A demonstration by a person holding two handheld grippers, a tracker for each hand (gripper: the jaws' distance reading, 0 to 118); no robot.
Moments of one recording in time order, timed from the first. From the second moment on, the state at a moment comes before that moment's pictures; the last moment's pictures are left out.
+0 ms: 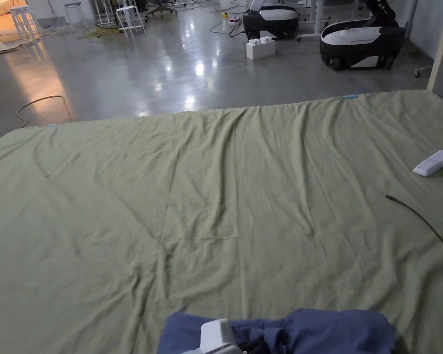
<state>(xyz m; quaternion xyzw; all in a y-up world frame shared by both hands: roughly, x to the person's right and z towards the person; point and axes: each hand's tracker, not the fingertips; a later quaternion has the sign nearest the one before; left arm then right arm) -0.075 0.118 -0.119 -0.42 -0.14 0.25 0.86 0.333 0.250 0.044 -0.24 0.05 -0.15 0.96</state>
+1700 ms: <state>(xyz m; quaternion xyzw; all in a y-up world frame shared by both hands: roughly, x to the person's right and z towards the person) -0.076 0.163 -0.118 -0.37 -0.18 0.32 0.85 0.314 0.240 0.055 -0.27 0.09 -0.13 0.95</state>
